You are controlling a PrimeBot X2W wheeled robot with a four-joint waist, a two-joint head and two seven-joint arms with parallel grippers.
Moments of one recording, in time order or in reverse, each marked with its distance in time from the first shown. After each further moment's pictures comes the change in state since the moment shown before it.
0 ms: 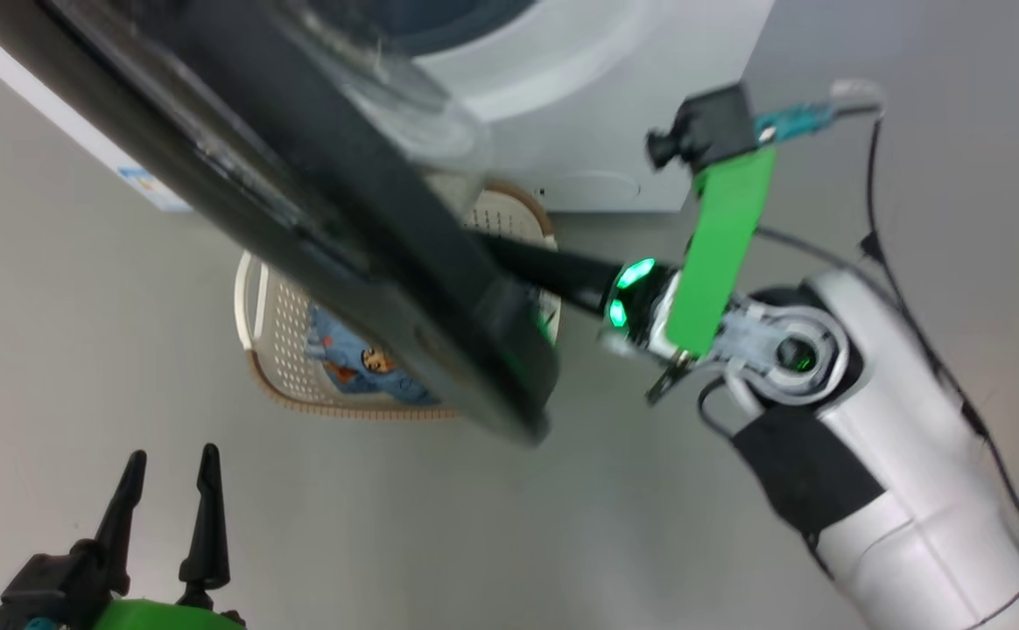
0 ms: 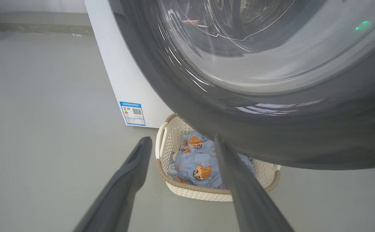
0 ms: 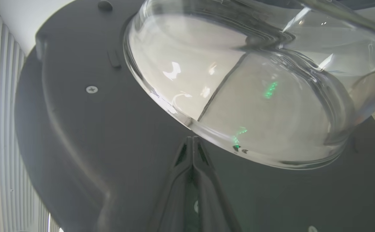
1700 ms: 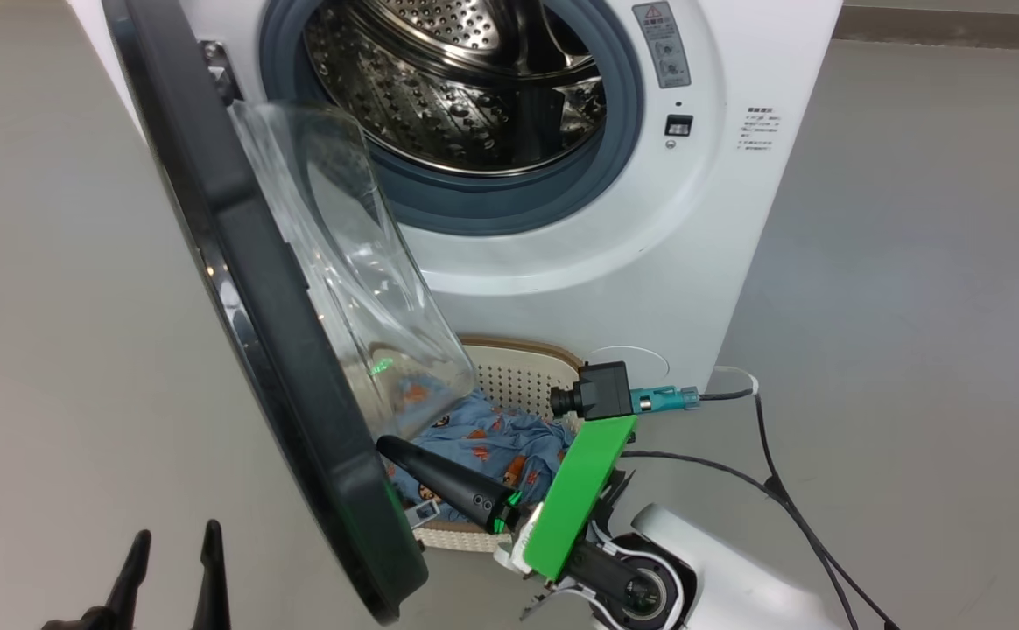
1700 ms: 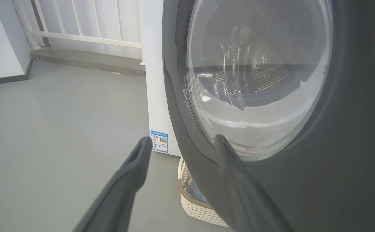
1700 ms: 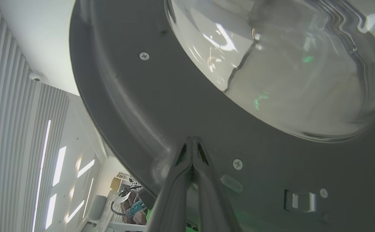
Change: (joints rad) left arm 0.112 0.005 -0.019 0.019 -0.023 0.008 0.000; right arm 0.200 0.030 0.476 0.110 0.125 0.000 -0.585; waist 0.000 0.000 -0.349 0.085
